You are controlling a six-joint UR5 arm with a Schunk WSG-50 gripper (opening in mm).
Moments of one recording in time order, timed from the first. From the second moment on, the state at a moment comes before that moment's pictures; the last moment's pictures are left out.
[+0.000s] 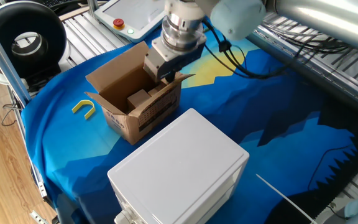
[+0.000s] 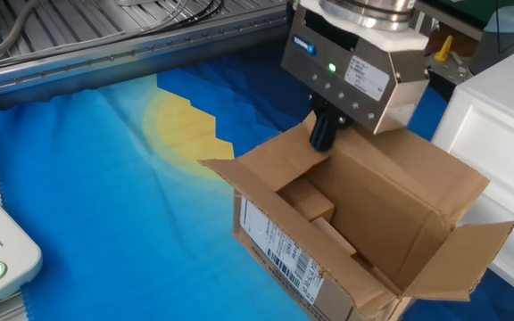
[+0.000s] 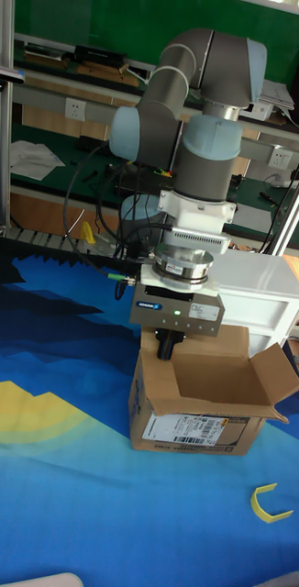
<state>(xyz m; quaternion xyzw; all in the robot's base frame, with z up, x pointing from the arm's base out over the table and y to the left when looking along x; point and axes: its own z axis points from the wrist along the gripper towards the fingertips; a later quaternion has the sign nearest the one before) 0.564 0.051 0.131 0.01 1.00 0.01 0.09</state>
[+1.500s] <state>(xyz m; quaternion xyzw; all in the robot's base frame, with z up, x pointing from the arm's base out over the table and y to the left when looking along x) 0.552 0.084 0.203 -0.02 1.00 0.04 0.08</state>
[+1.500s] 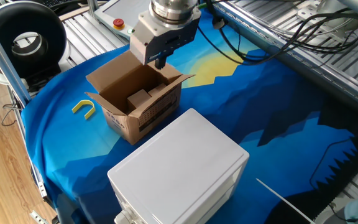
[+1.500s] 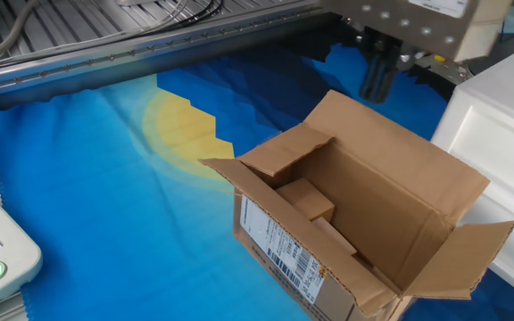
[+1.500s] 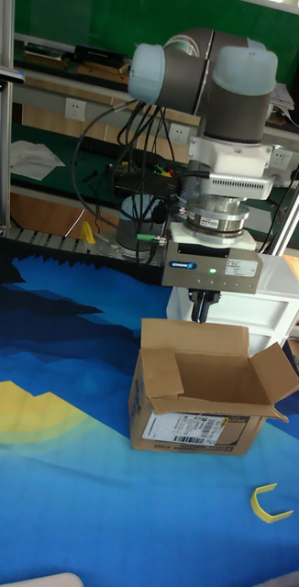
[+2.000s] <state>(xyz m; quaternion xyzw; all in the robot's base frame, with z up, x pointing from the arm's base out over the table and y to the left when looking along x) 0.570 0.028 0.192 -0.04 1.00 0.00 0.07</state>
